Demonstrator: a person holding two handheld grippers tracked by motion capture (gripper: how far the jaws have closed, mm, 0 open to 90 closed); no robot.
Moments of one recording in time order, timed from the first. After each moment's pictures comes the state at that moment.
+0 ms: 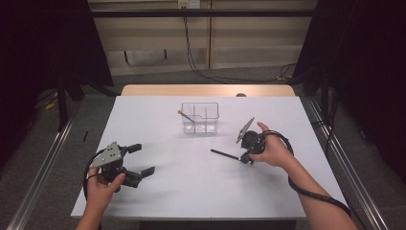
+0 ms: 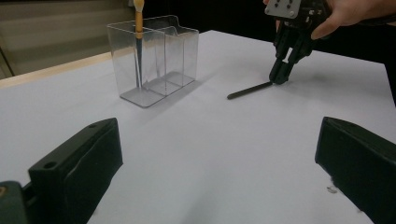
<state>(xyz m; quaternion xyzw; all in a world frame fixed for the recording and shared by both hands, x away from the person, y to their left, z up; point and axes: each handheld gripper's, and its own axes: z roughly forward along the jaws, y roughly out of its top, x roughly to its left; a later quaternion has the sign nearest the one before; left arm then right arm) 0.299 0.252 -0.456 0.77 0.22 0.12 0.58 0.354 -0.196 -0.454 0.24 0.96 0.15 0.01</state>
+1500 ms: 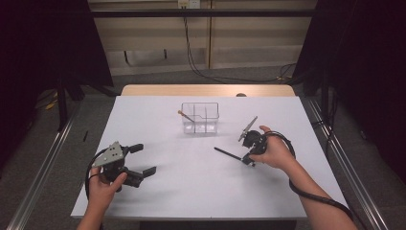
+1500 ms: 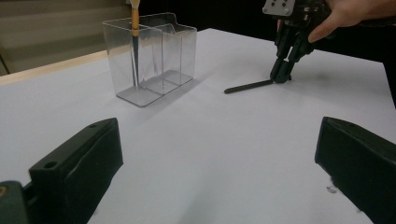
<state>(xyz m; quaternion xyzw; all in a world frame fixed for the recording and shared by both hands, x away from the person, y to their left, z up) 0.301 0.248 -0.458 0.77 0.22 0.11 0.58 0.354 -0.202 -0.455 0.29 0.94 0.15 -0.01</state>
